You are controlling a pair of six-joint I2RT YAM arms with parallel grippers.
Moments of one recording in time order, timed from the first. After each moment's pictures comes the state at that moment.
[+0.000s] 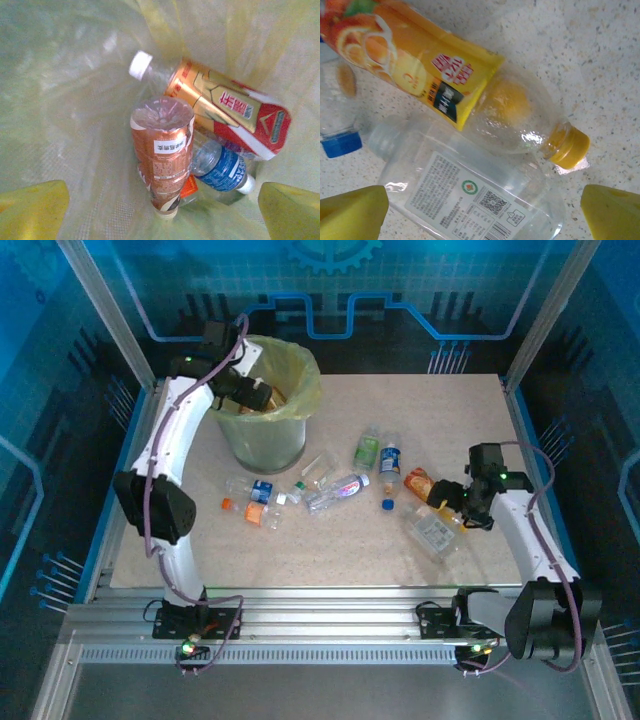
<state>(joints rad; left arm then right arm) -0.15 1.89 2.10 -1.07 -0.04 0.23 -0.05 1.17 0.86 -0.97 -0.08 0.41</state>
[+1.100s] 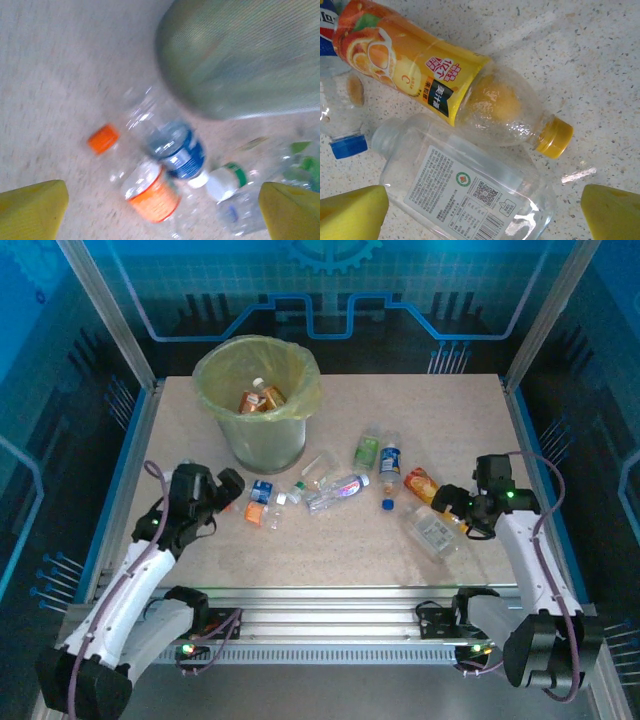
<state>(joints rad) -0.21 0.82 0.67 -0.64 -0.11 -0.93 -0.07 1.01 0.80 -0.95 -0.07 0.44</state>
